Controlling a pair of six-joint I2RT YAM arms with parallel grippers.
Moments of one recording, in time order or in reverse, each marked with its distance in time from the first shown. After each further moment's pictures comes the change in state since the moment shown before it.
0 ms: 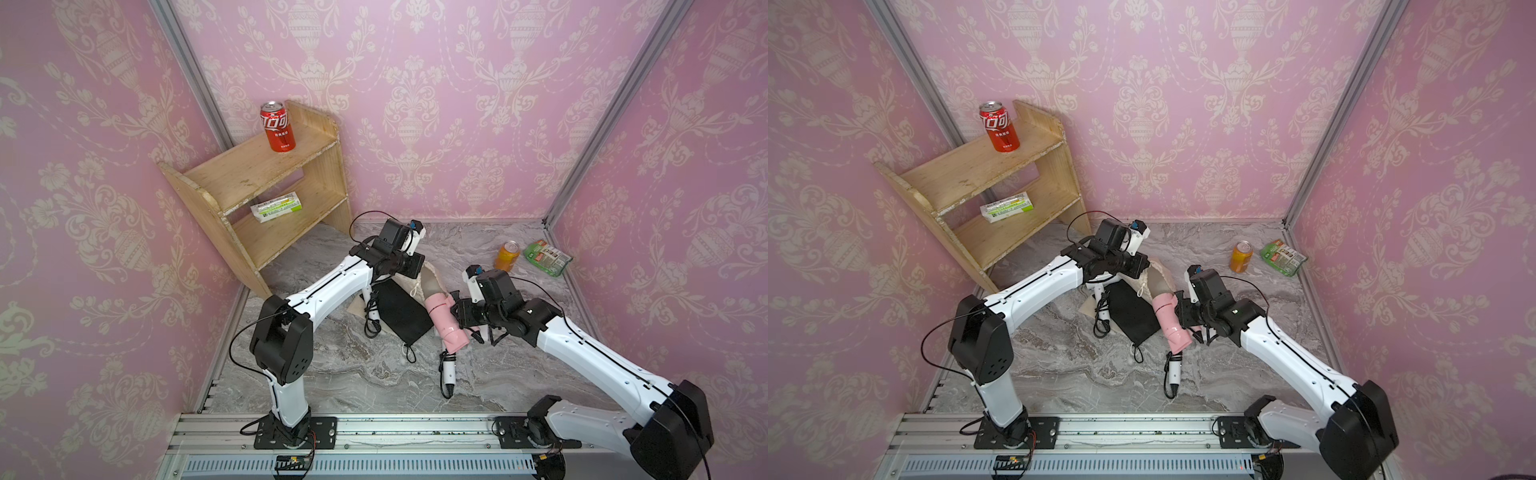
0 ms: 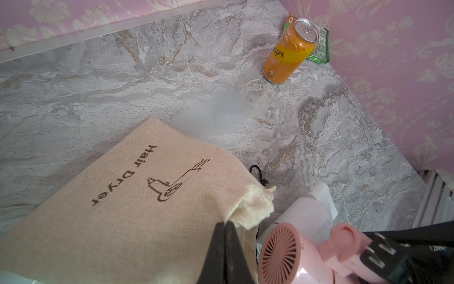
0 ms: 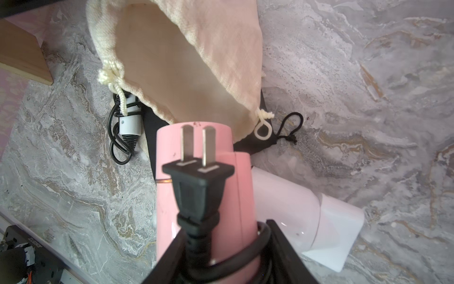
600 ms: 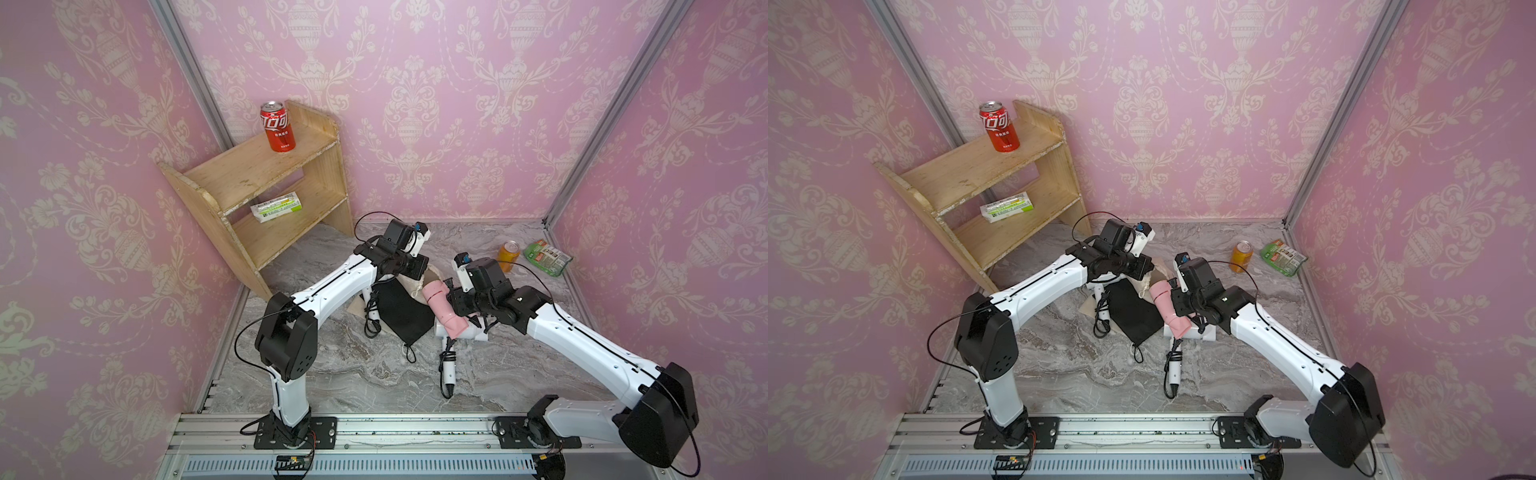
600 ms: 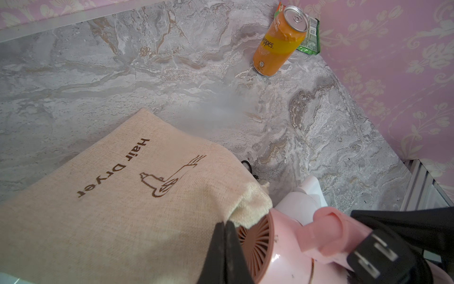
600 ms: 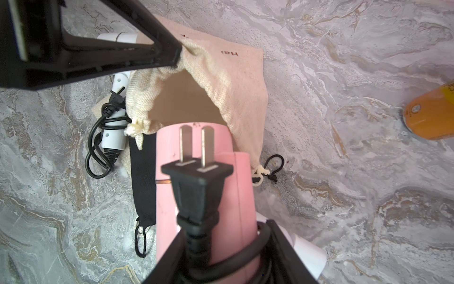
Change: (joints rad) left arm -0.013 0.039 0.046 -0.039 0.034 0.000; right arm 0.030 0.085 0.118 -0.005 0.125 -0.172
